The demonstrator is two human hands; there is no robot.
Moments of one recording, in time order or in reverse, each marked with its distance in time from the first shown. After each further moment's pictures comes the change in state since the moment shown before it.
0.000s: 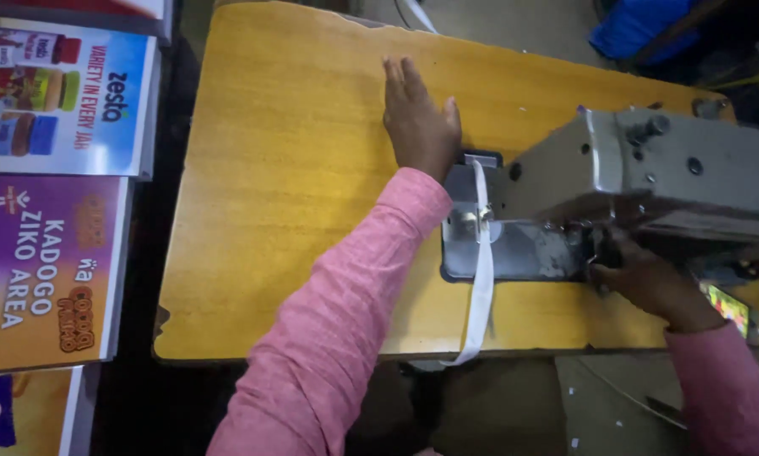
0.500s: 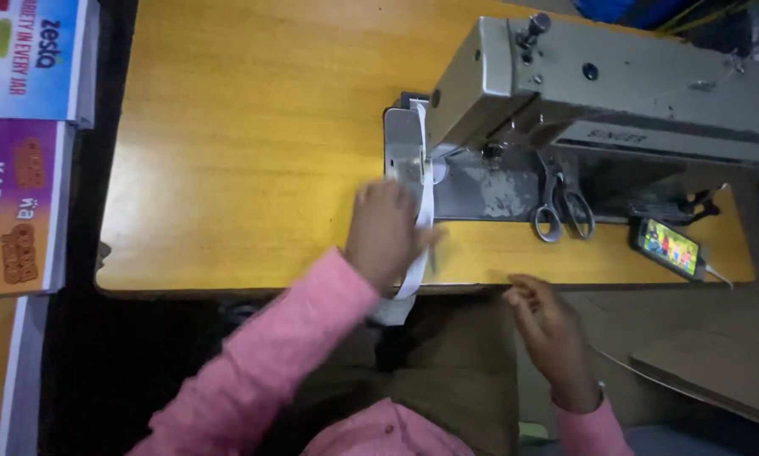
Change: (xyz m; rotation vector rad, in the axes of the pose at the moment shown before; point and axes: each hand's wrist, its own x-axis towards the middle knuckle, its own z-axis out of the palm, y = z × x) left_hand -0.191 0.057 -0.157 0.314 -0.686 0.325; right_hand -0.172 0.037 0.110 0.296 0.313 -0.354
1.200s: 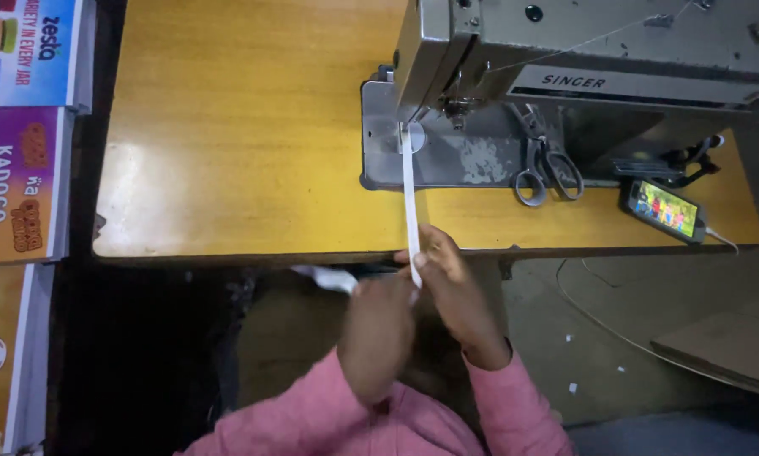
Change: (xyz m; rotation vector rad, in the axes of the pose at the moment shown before) left_hand -0.150 0.062 0.046 0.147 -0.290 -0.062; right_hand -0.007 -0.053 0.073 1.012 -0.310 0.075
